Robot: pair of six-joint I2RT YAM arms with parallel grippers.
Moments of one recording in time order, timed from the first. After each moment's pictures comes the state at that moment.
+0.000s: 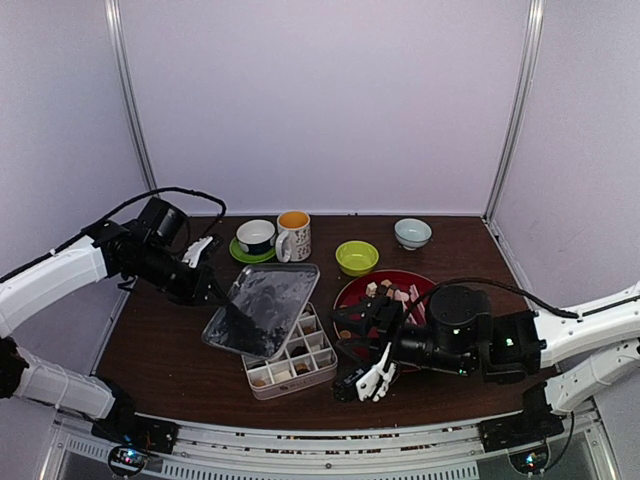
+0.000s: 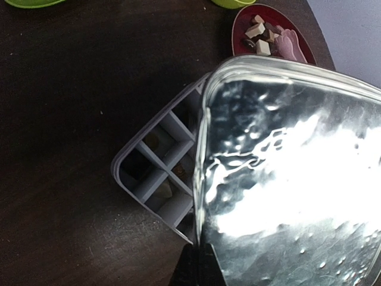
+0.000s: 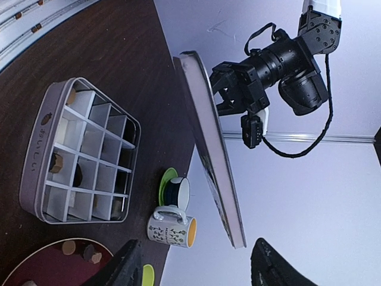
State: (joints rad) left arm -0.51 1.22 1.02 -0.82 0.42 -0.33; right arm 1.36 1.18 0.74 0.20 0.26 -1.37
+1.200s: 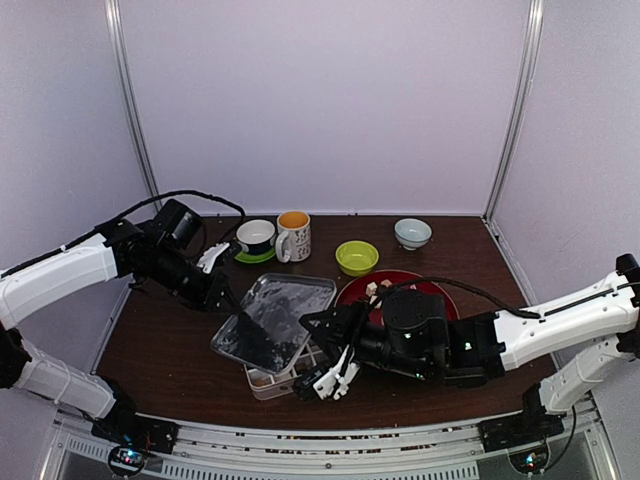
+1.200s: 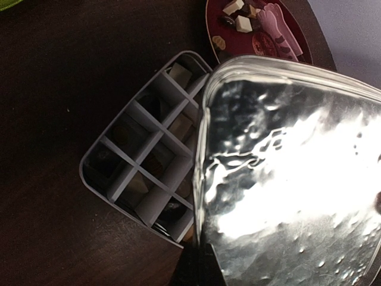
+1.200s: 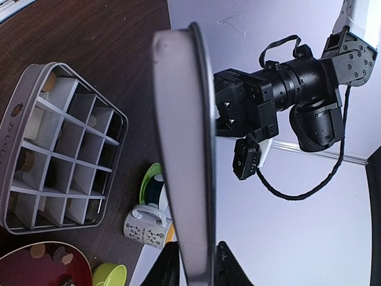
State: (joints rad) left arm -0.62 1.27 1.06 -0.82 0.43 -0.33; right arm 1.39 1.42 0.88 0.28 0.36 -1.55
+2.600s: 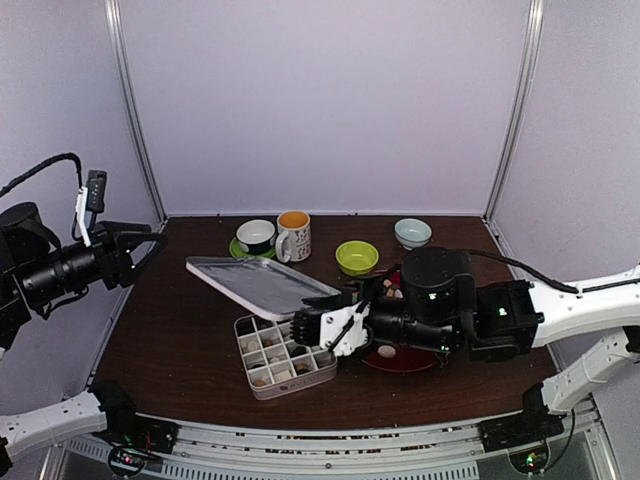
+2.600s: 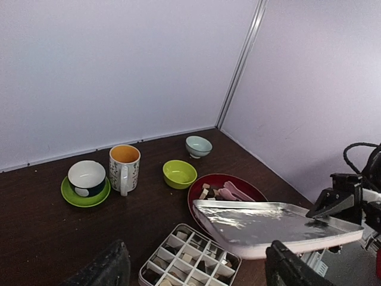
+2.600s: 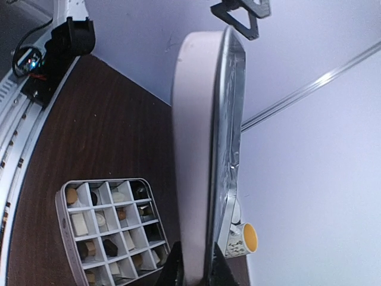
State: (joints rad) left arm -0.62 0.55 1.01 -0.59 0.16 -0.27; right arm 1.38 1.32 1.07 0.00 0.27 -0.85
